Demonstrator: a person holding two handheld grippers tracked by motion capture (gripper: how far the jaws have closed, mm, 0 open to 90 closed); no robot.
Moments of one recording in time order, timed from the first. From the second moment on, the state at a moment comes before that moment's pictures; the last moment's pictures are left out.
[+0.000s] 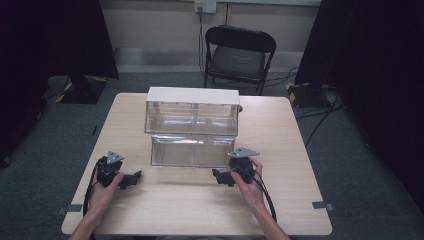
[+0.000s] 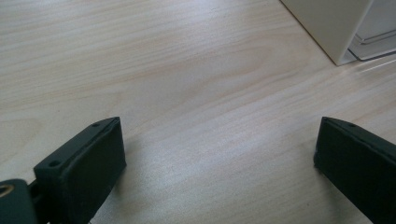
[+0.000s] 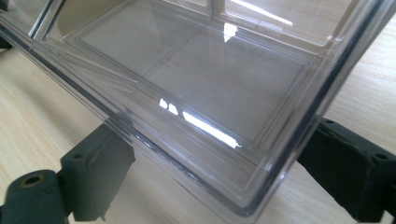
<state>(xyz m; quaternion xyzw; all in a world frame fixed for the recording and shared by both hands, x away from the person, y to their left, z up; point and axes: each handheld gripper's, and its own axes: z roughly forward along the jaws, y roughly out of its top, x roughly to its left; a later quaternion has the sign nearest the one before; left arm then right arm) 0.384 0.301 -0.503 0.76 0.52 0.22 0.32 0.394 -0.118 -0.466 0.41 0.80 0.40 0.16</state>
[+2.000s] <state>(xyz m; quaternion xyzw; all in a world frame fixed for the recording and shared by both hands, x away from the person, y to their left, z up) 0.384 0.301 -0.503 0.76 0.52 0.22 0.32 0.381 -0.117 -0.455 0.42 0.78 0.42 0.17</state>
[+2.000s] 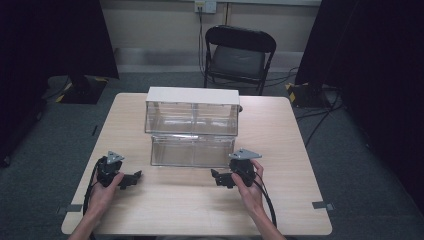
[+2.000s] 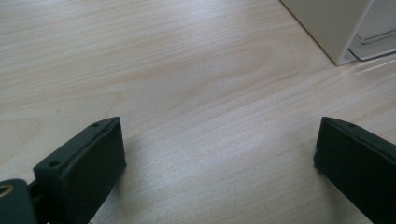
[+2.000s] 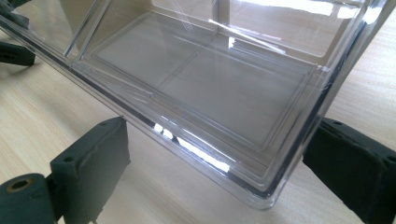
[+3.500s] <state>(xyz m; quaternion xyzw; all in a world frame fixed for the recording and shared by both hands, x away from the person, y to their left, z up) 0.384 0.301 -0.503 0.76 0.52 0.22 0.32 0.375 -0.119 -0.446 0.42 0.77 0.44 0.17</state>
